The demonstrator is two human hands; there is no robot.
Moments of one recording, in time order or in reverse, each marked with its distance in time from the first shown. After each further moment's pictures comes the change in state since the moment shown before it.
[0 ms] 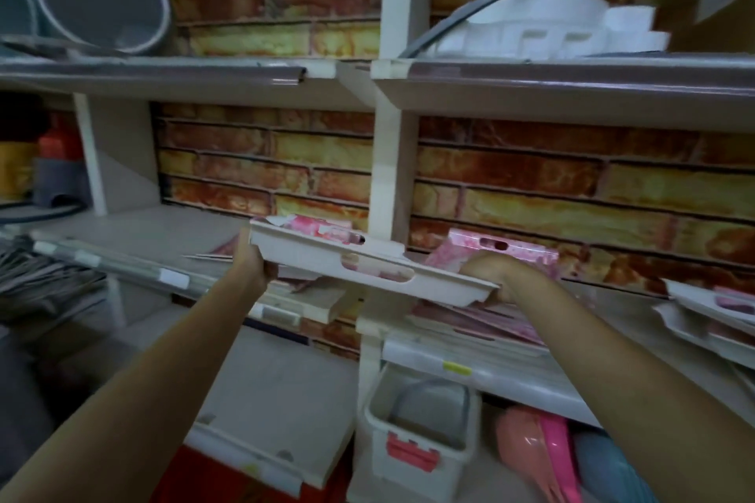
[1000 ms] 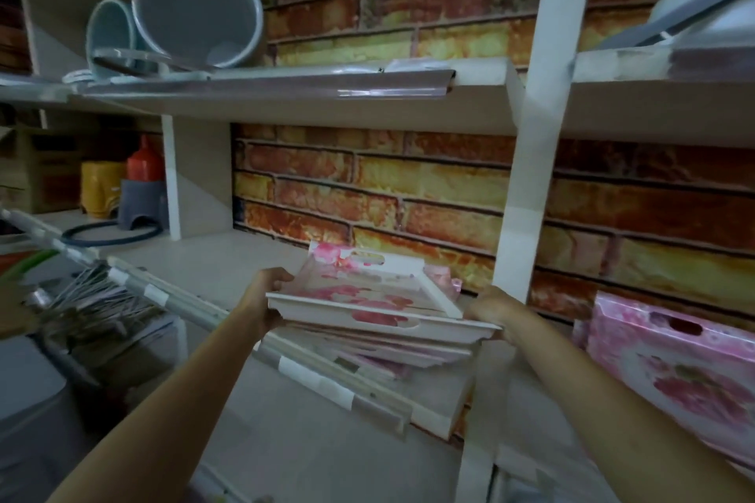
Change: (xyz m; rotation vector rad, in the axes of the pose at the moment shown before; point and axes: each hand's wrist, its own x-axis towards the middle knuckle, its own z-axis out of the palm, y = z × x) left_hand 0.197 0.052 -0.123 0.281 0.093 -0.121; right_hand 0.206 -0.120 0.156 -0.087 -0.026 -0.078
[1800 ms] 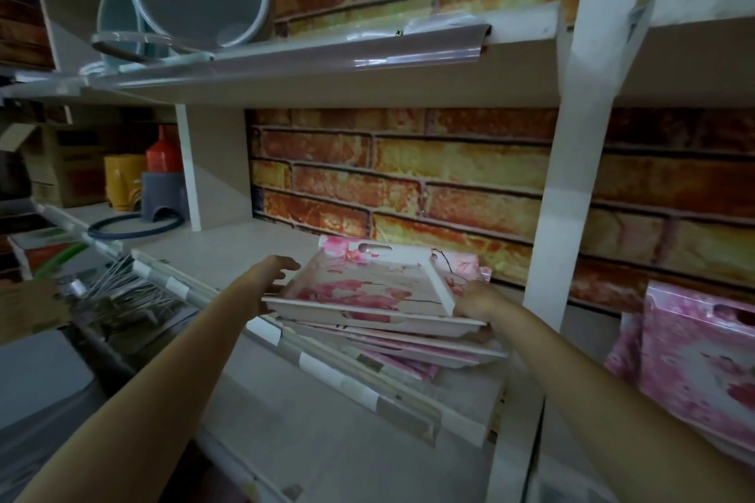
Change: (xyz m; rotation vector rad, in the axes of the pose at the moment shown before) left_hand 0.036 0.018 -0.024 0.326 0.098 -0.058; right_hand 0.057 -0.013 0.050 -0.234 -0.112 -0.038
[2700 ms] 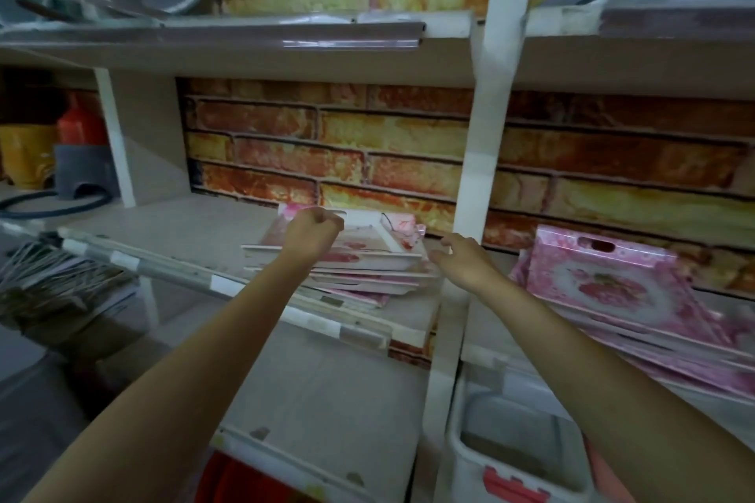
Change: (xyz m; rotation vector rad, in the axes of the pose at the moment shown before) left_hand -0.116 0.005 0.077 0.272 -0.047 0.548; right_hand -0.146 0.017 -0.009 0.003 0.326 -0.121
